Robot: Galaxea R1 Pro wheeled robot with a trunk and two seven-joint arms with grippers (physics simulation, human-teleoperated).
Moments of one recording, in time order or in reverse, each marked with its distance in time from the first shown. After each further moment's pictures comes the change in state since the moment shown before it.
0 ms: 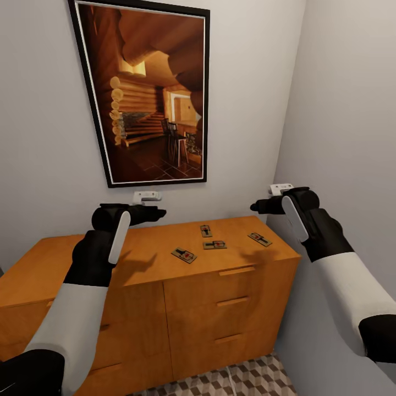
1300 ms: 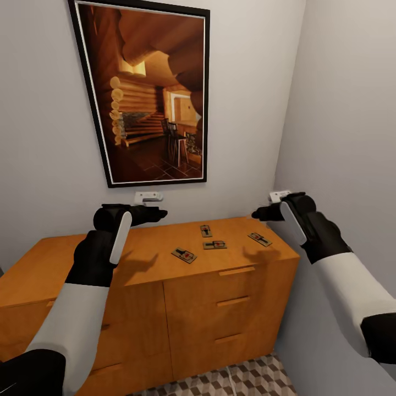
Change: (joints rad) left arm 0.000 -0.006 -0.001 0.009 0.000 -0.003 -0.001; right arm 0.000 -0.016 0.038 0.079 0.000 0.000 -0.001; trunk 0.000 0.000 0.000
